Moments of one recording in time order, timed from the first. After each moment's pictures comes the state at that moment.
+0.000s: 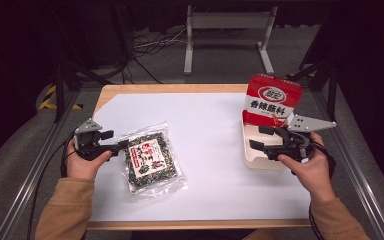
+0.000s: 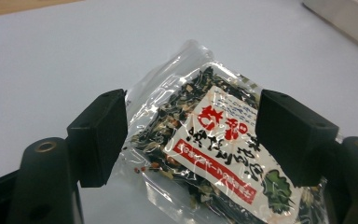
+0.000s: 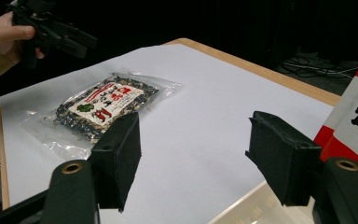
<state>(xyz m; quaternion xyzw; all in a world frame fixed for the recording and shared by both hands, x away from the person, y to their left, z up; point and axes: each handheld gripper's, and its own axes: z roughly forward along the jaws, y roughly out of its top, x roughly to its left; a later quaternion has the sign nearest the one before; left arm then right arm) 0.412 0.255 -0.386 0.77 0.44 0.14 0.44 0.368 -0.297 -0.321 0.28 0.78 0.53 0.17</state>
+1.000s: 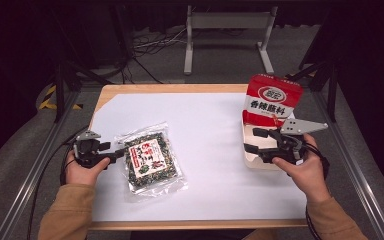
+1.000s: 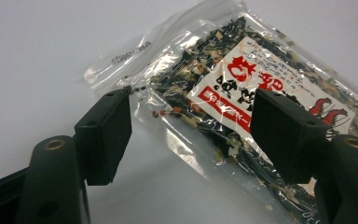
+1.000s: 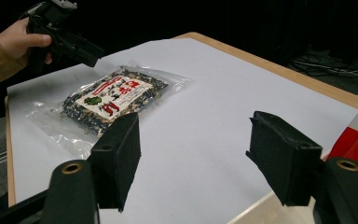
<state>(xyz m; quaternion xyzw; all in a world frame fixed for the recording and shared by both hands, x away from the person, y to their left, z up) 0.403 0.268 -0.419 0.76 0.50 0.12 0.40 0.369 -0.285 -0.328 0.27 0.79 0.53 0.16</state>
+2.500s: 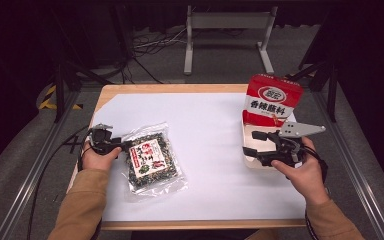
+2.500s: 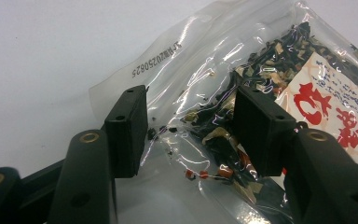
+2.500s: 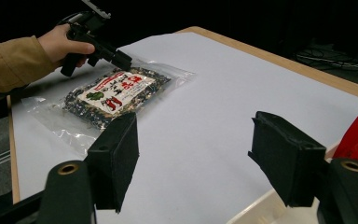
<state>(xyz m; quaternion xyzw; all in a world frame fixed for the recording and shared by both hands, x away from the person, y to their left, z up) 0.456 0.252 -0.451 0.75 0.53 0.10 0.38 0.366 -0.283 -0.336 0.28 0.79 0.52 0.15</state>
